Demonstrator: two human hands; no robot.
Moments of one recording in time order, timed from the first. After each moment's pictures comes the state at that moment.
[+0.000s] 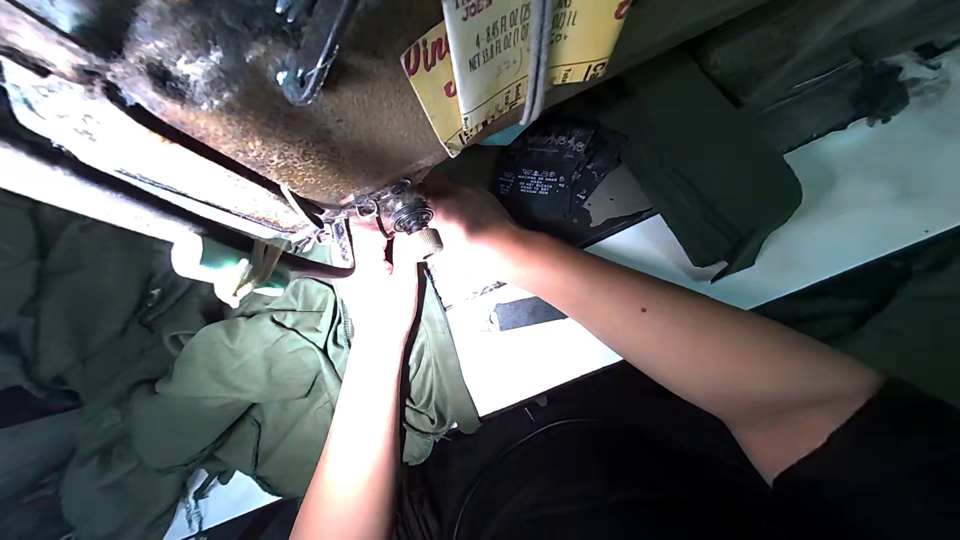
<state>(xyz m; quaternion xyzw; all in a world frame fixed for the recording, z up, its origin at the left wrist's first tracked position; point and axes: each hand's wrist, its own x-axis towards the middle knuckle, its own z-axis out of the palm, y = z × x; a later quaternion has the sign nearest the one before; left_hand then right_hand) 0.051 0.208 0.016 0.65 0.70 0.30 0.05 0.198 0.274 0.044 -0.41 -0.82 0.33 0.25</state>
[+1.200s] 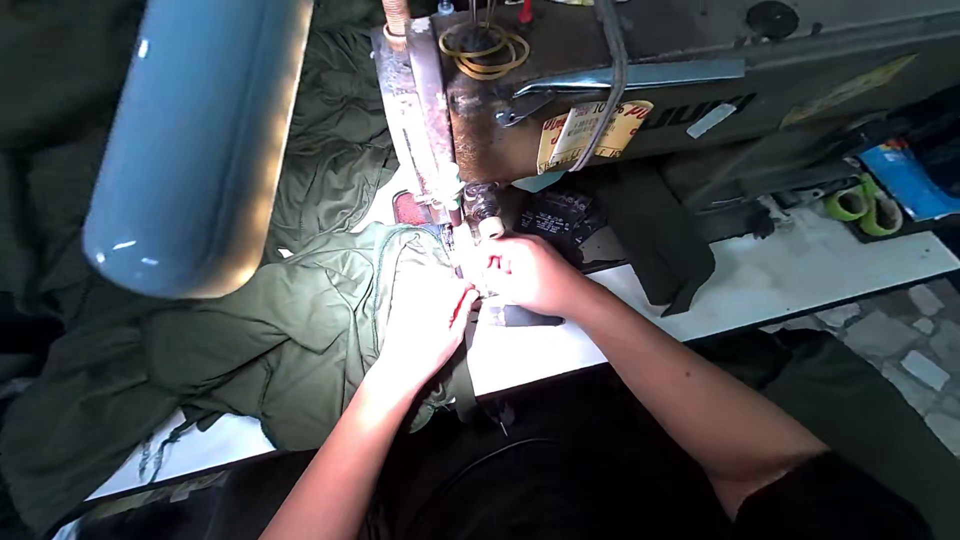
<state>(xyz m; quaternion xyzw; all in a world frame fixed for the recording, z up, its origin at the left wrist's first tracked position) 0.057 0.162 0.028 0.80 0.53 0.29 0.04 0.239 0.235 0.059 -0.36 -0.84 0.32 0.25</state>
